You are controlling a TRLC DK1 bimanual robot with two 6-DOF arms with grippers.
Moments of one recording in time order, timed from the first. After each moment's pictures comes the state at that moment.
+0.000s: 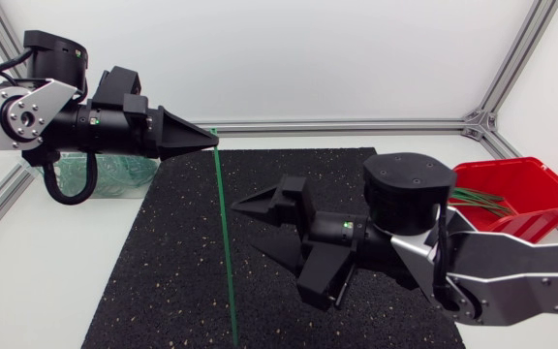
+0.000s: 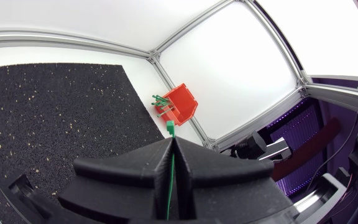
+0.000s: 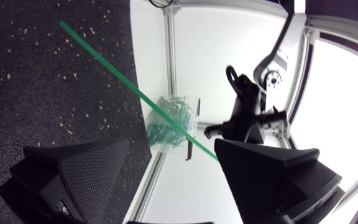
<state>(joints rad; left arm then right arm) -0.14 1.51 1.07 -0.26 1.13 -0.26 0.77 1.43 0.53 0.62 -0.41 -1.73</state>
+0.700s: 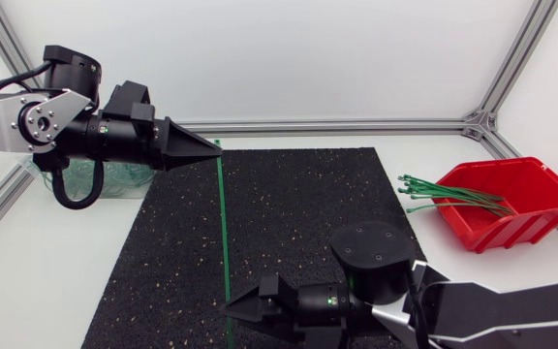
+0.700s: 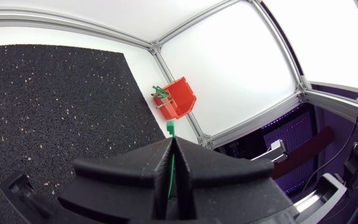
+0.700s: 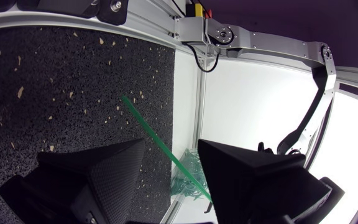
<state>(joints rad) -0.14 1.56 1.07 -0.30 1.17 -0.26 0.94 1.52 0.40 0.67 -0.47 -1.84</state>
